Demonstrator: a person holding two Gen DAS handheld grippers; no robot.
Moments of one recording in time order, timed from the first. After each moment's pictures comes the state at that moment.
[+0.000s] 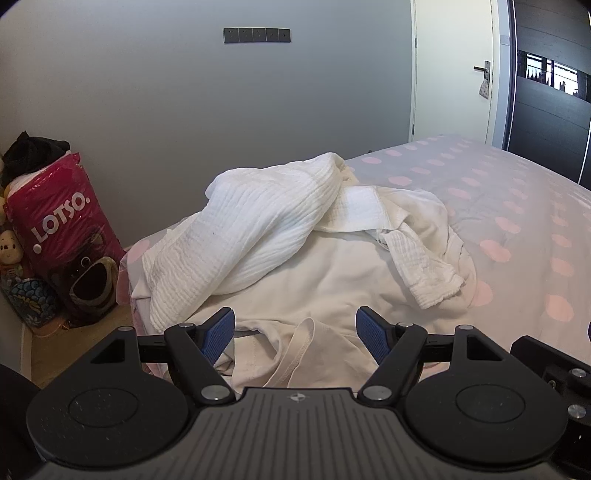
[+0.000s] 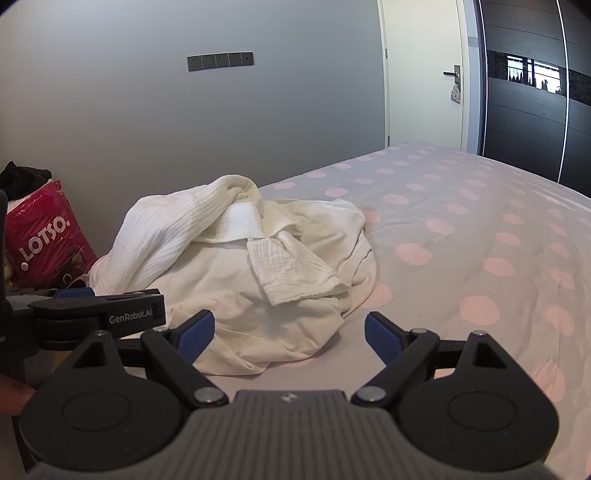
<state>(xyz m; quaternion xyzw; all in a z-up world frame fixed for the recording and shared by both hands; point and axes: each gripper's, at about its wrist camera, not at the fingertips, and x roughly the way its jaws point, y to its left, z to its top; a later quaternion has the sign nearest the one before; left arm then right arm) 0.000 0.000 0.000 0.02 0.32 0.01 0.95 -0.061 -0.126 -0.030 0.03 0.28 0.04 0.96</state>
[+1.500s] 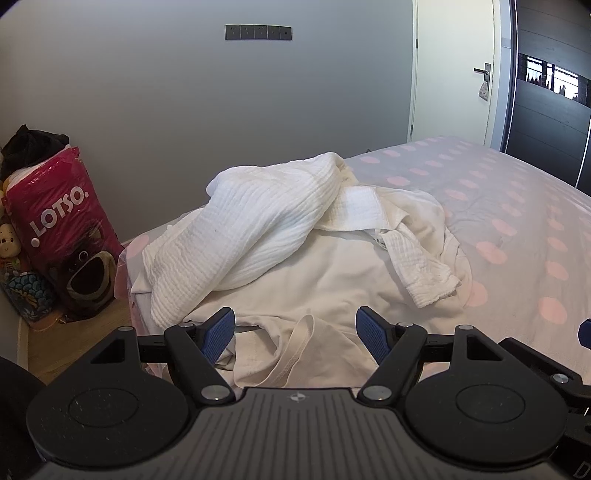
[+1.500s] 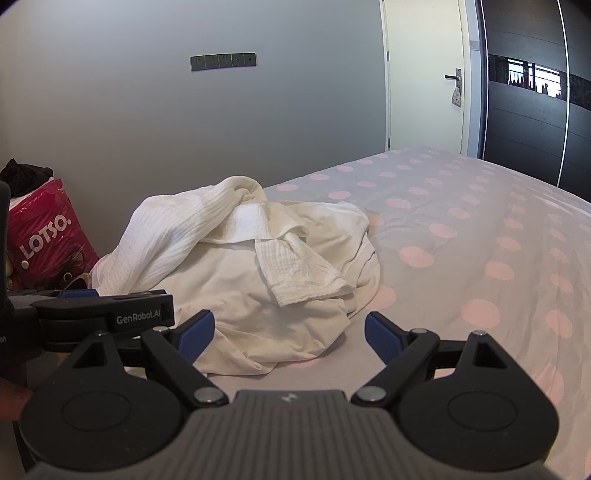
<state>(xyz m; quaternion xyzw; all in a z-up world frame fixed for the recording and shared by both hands) -0.004 0.004 0.005 0.01 0.33 0.01 0.95 -0.066 -0.115 -0.024 0.03 0.27 0.04 0.96</state>
